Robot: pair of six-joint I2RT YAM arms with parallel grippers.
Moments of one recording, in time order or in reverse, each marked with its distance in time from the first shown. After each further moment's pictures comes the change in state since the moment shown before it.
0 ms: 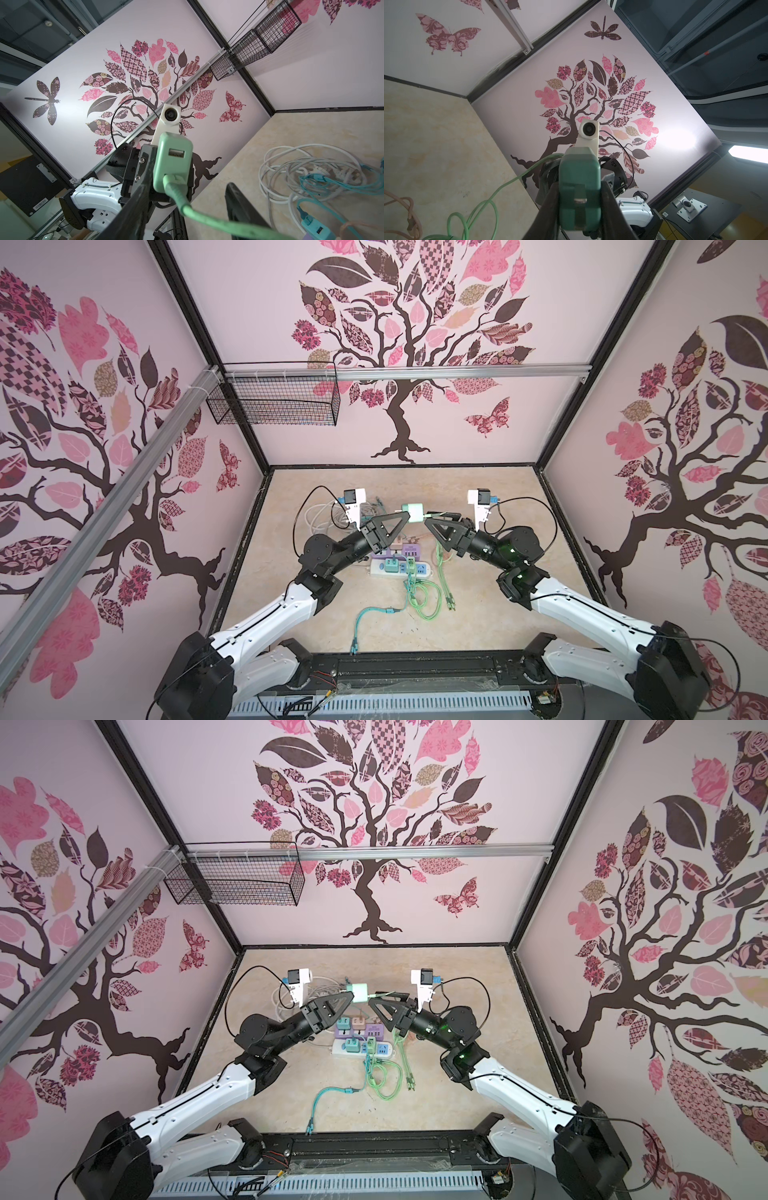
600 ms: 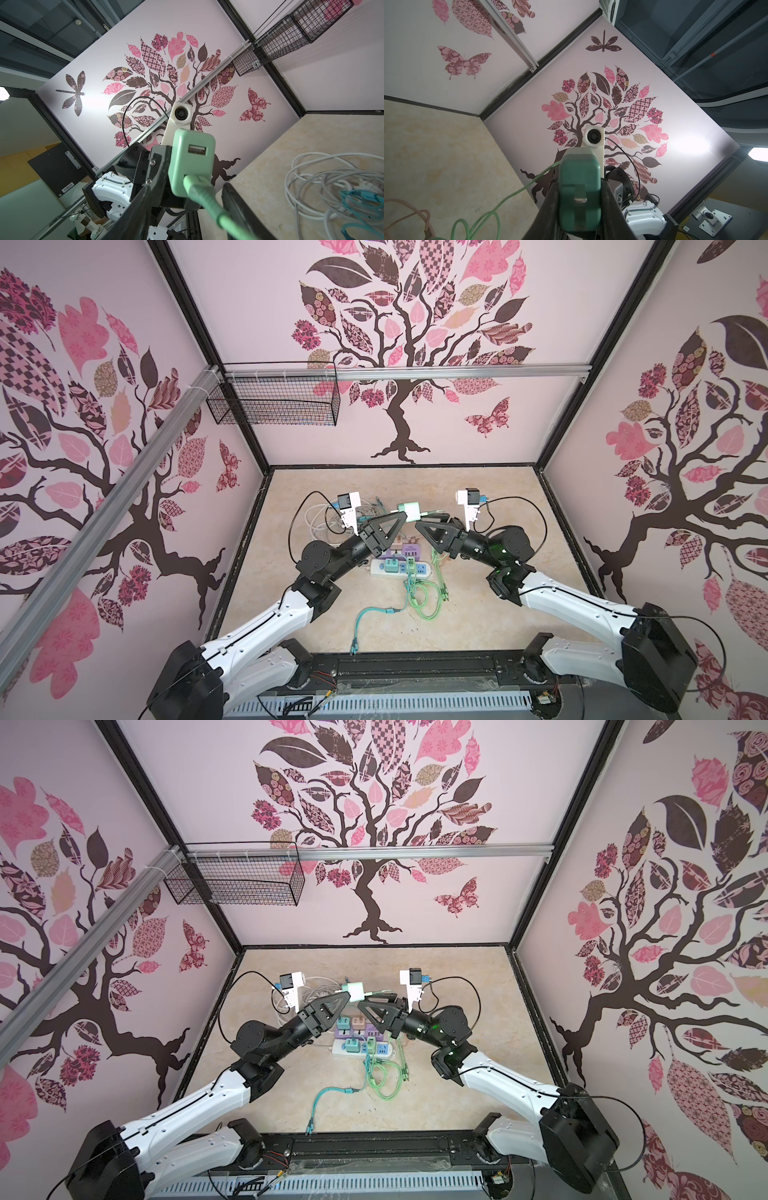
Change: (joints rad) left arm -0.048 -0.047 -0.019 -0.033 -0.128 0.085; right arm 0.062 0.090 0.030 0.139 -0.035 0.022
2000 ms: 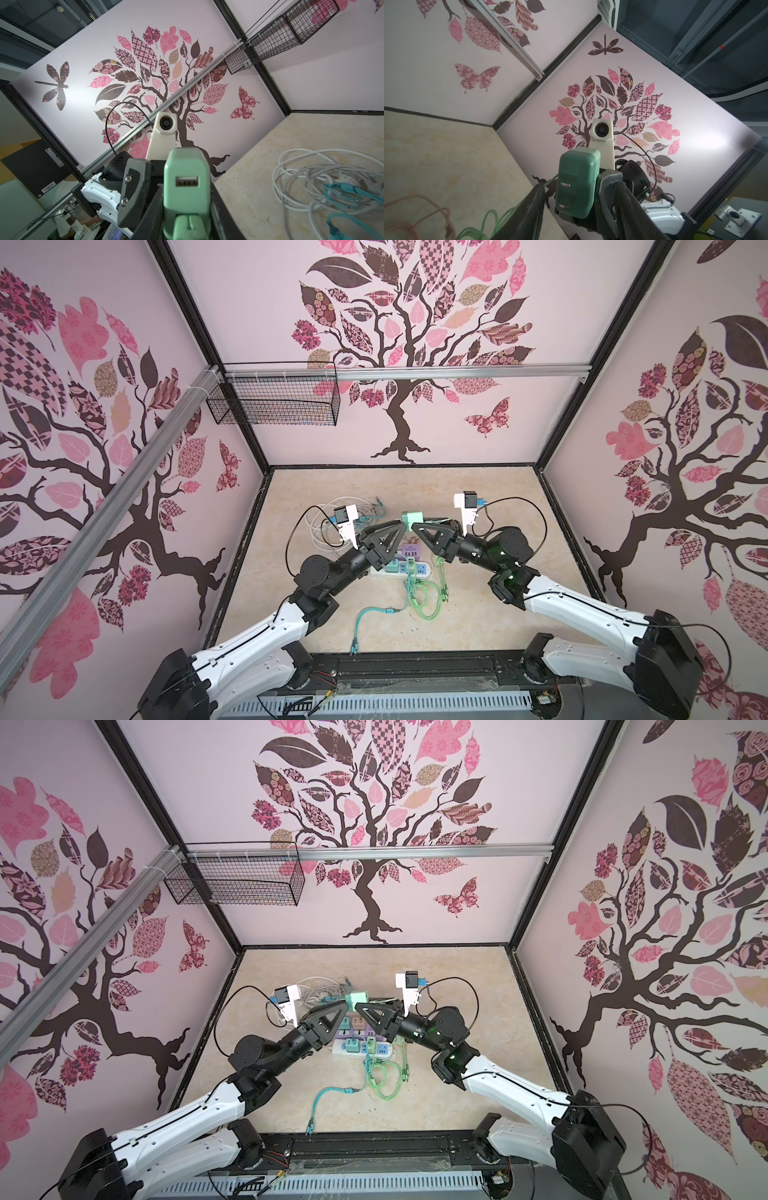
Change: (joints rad) left arm -0.089 -0.123 -0.093 -0.037 -0.152 0.145; right arm 0.052 -0.076 0.021 -0.219 0.092 -0.134
